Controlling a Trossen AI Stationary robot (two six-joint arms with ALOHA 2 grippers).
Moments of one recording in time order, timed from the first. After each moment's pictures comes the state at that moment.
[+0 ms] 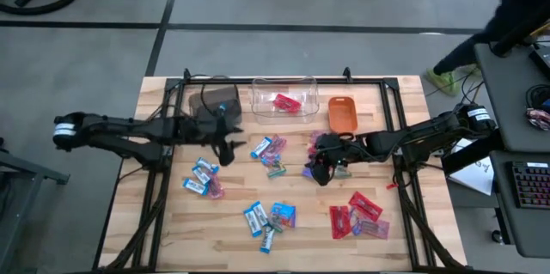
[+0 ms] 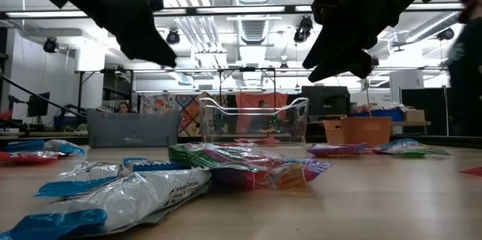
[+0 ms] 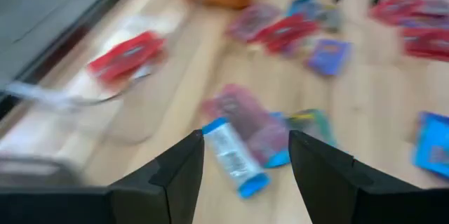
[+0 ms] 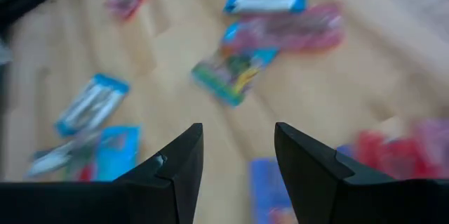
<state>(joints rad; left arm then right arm) 0.06 1.03 0.62 -0.17 -0.16 -0.14 0.13 1.34 0.74 -0.12 0.12 0.65</state>
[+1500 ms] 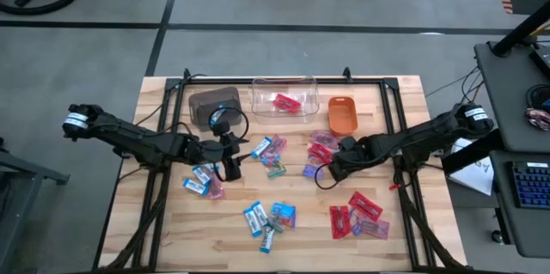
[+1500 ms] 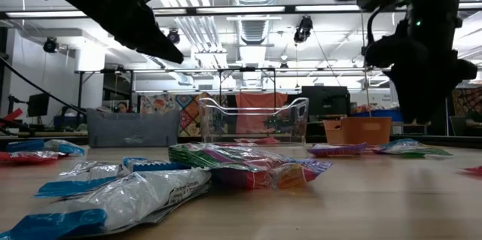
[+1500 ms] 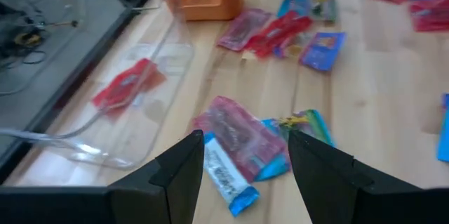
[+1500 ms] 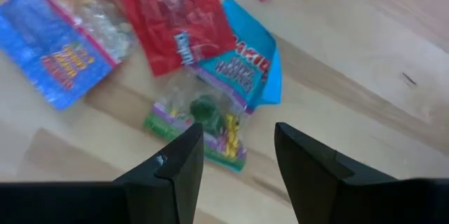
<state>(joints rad) -0.19 1.16 0.62 -0.05 -0.50 -0.11 0.18 1.38 0.78 -0.86 0.13 1.23</state>
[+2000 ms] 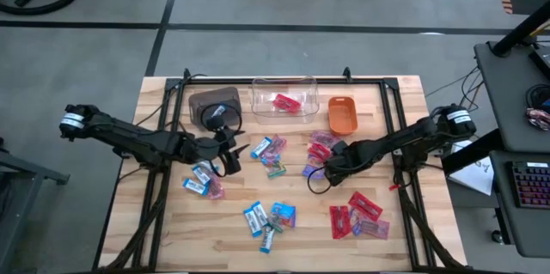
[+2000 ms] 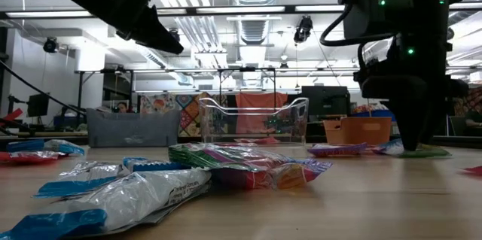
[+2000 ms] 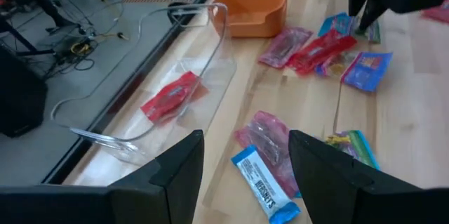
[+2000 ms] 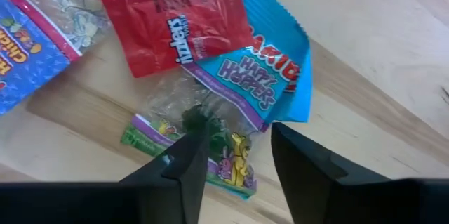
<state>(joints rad) -0.19 1.10 0.62 -0.06 -0.62 -0.09 0.17 1.57 0.78 -0.80 0.12 1.16</state>
